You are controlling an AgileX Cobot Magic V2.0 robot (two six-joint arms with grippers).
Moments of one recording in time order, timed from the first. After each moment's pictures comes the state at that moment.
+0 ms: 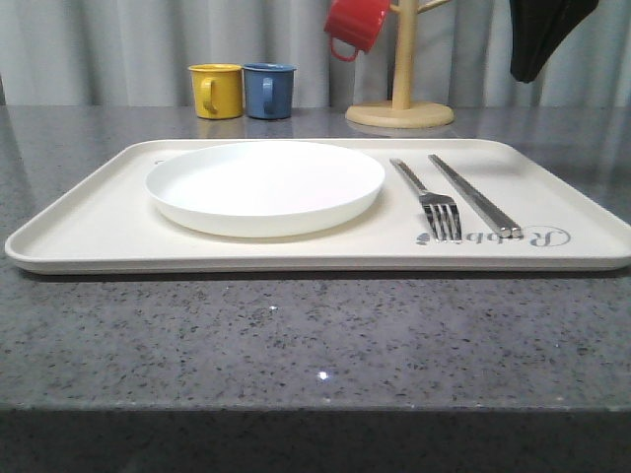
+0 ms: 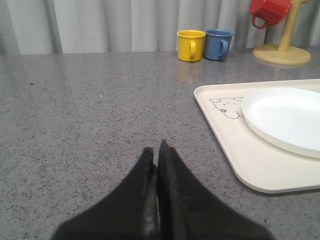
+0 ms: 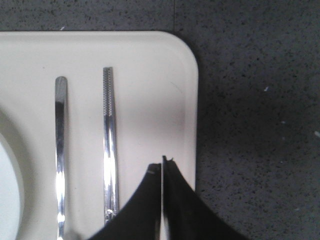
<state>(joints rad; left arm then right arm) -0.11 -0.01 -0.35 -0.02 0.58 0.01 0.24 1.82 -1.80 -0.02 1.24 0.30</state>
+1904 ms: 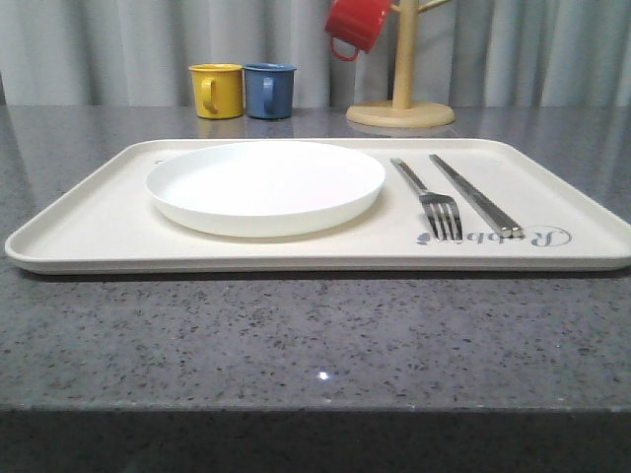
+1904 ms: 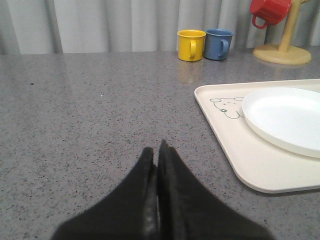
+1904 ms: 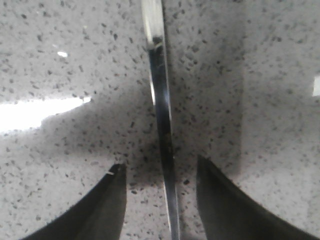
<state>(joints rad) -0.11 -0.01 -0.35 -0.02 0.58 0.01 -0.28 1.90 -1.62 -0.06 1.23 -0.12</state>
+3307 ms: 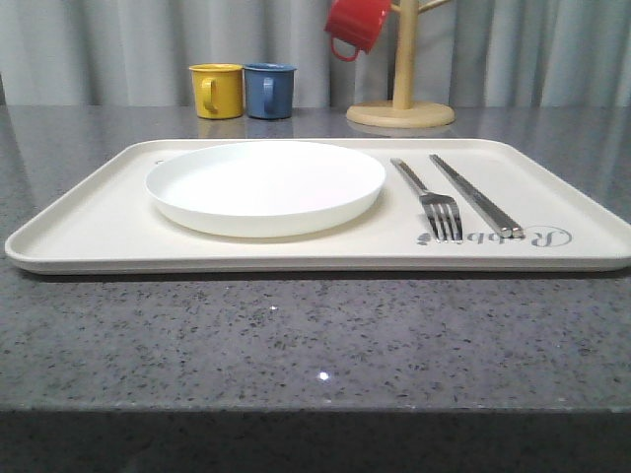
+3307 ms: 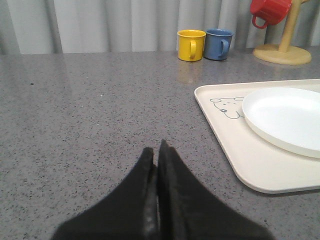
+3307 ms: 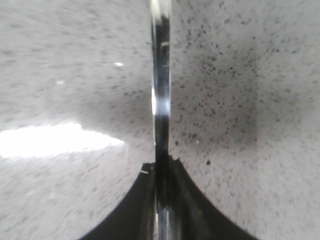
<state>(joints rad) -0.11 -0.01 -0.35 -0.02 0.58 0.01 -0.25 1.79 -1.62 0.01 1.23 -0.10</state>
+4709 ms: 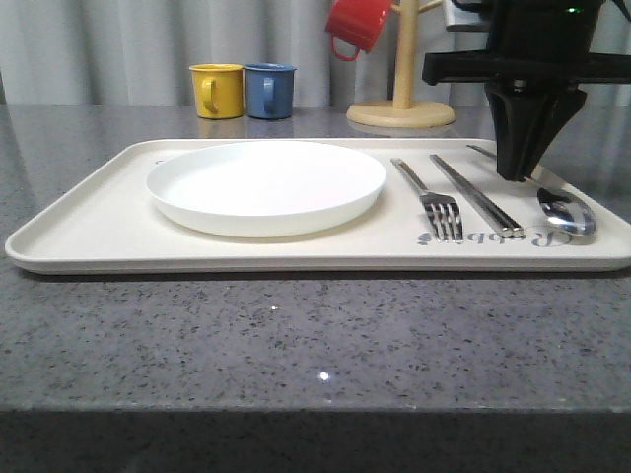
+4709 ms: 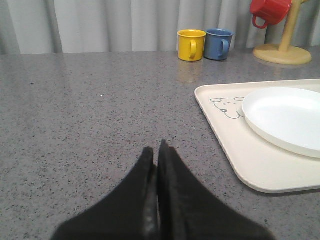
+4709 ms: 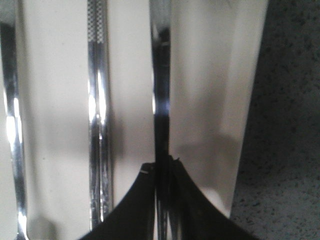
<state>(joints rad) -0.11 -0.01 -0.35 -0.02 0.58 0.01 0.28 1.88 -1.63 0.02 1.24 0.27</state>
